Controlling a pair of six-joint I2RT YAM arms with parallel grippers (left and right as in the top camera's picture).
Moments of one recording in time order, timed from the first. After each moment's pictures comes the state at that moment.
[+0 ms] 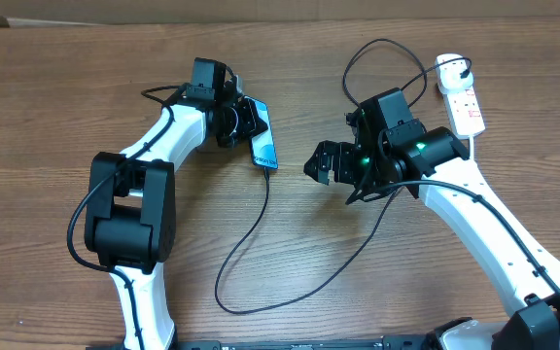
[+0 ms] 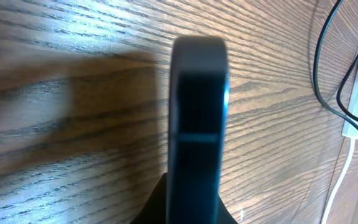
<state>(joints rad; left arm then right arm) -0.20 2.13 1.47 -0.44 0.52 -0.55 0.39 1.53 1.23 -0.86 -0.36 0.51</state>
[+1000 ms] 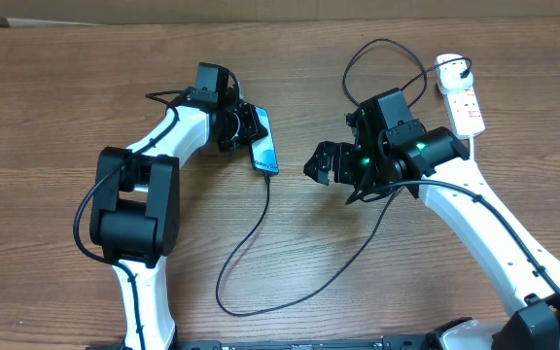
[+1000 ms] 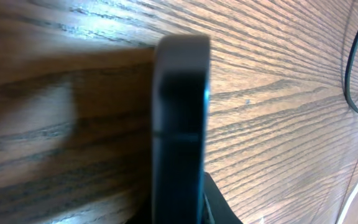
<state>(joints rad) -0.21 2.18 1.48 -0.45 0.50 -0.55 0.39 1.53 1.23 -0.86 -0.36 0.51</state>
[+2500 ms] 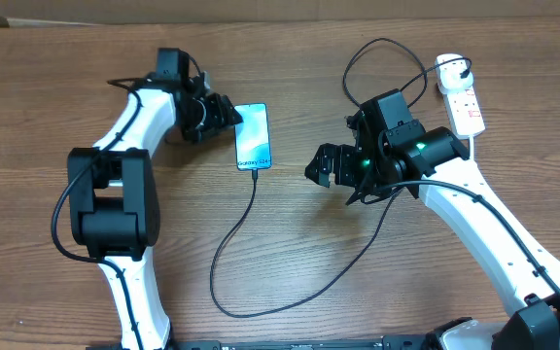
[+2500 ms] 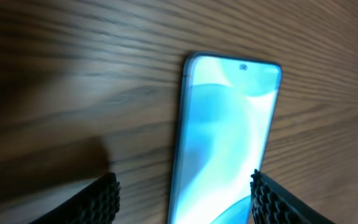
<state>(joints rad) -0.06 2.20 1.64 -0.71 0.45 -0.37 0.39 1.53 1.23 -0.89 -0.36 0.51</state>
